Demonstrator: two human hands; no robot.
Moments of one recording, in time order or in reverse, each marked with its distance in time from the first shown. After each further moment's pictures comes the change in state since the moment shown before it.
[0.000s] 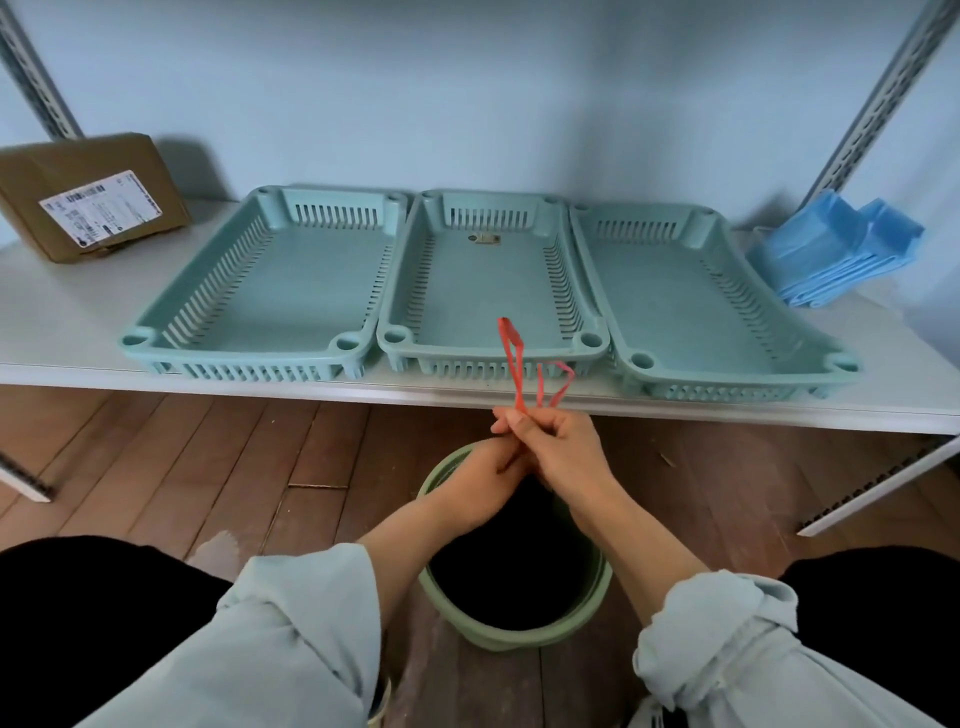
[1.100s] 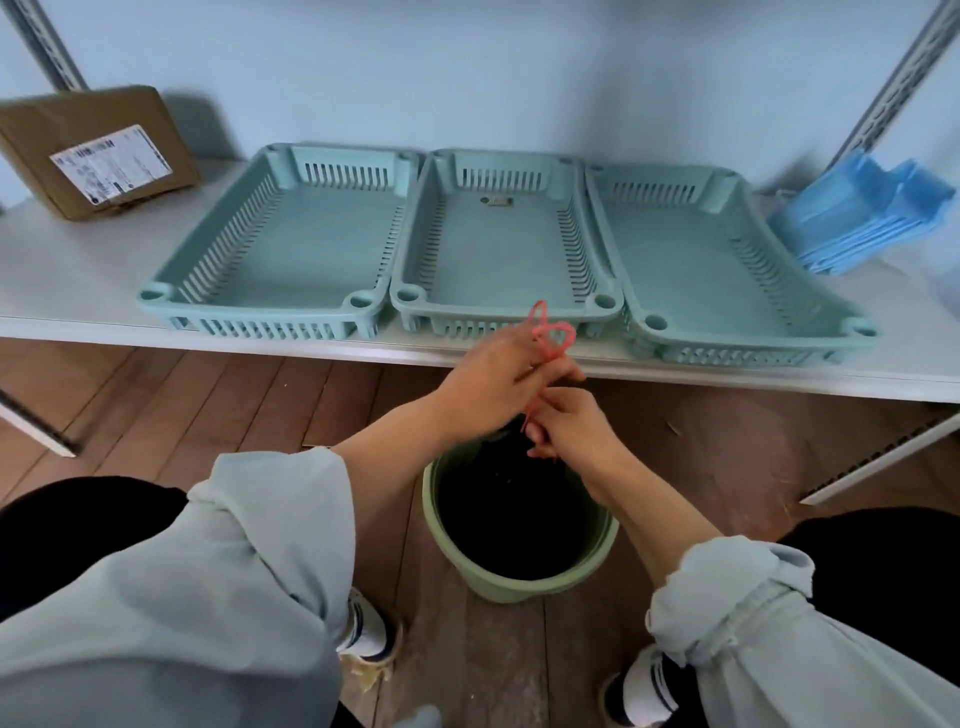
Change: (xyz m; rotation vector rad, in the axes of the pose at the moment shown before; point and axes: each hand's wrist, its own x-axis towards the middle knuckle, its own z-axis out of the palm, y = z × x) left_hand 0.005 0.059 -0.036 0.371 0.017 0.302; right_hand -0.014 0.008 0.003 -0.019 -0.106 0.182
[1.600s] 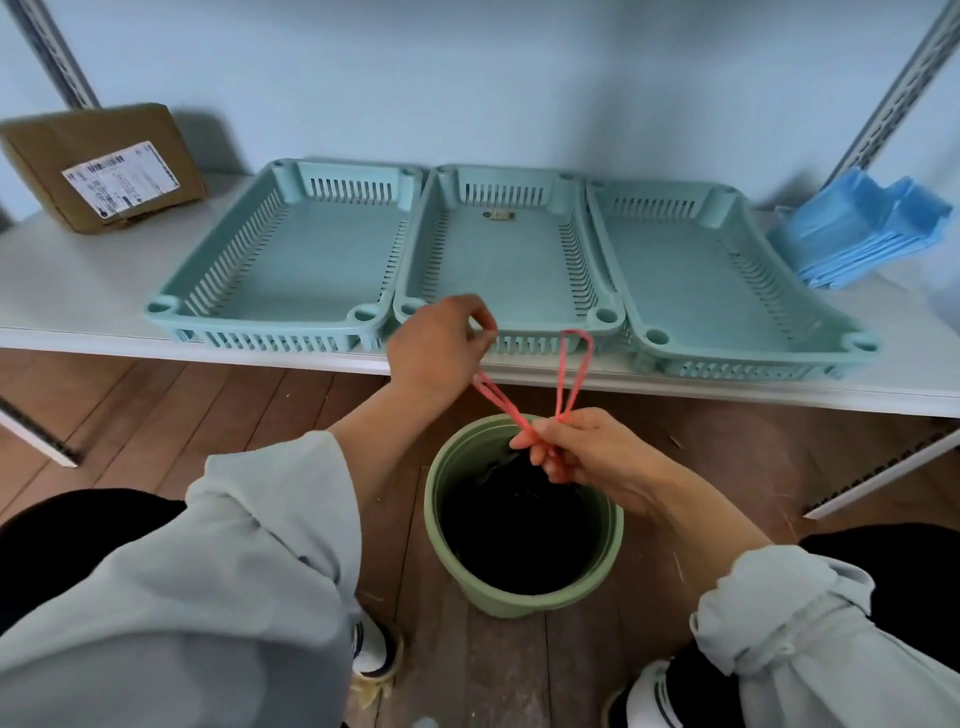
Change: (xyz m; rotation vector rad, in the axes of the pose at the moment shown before) left_hand 0.009 -0.016 -0.037 0.386 0.331 -0.486; right_hand -0.002 -0.004 -0.029 0.031 -0.309 0.125
